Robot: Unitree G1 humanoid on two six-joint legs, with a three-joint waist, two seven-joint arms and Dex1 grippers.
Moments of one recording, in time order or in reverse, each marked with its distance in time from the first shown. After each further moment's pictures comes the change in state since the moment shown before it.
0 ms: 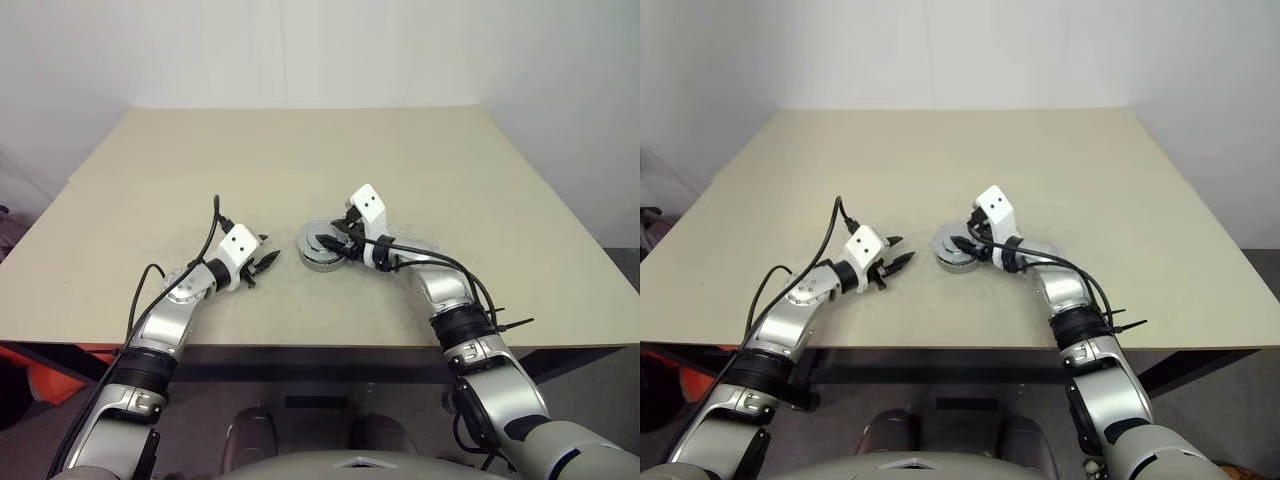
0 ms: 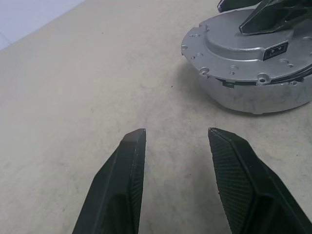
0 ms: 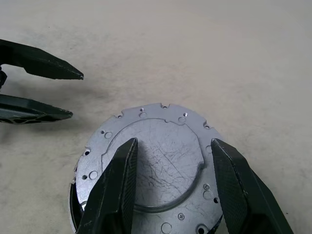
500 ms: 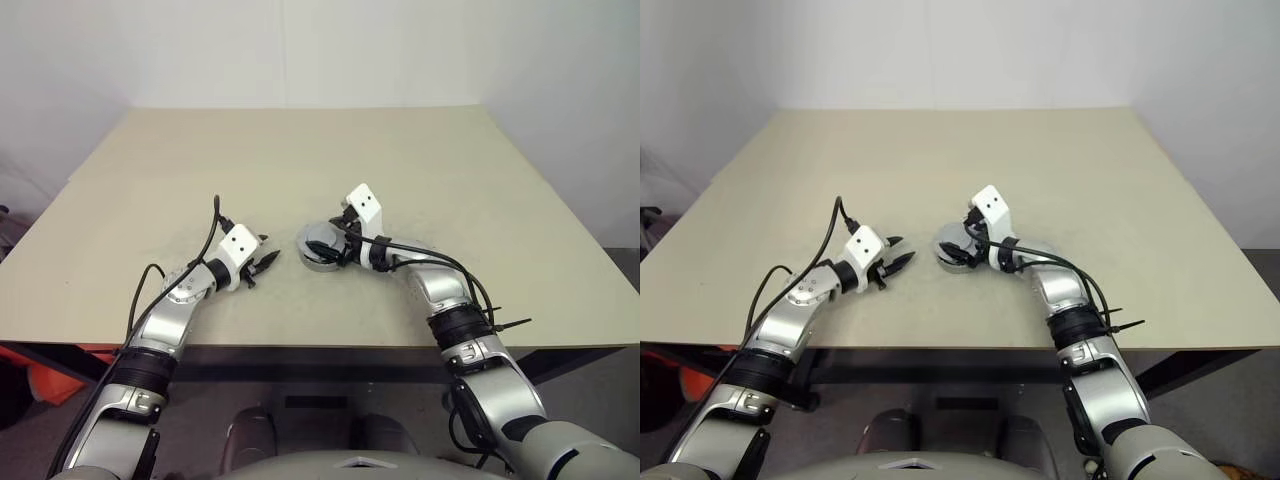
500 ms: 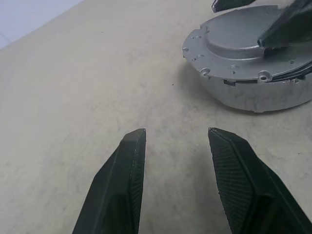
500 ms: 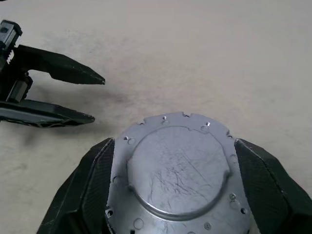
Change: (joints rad) left arm 0.000 0.000 0.000 0.001 0.003 0.000 0.000; right arm 0.015 0.017 0.012 -0.030 0.010 0.010 0.029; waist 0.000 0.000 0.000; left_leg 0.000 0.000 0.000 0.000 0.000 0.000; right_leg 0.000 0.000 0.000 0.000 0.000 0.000
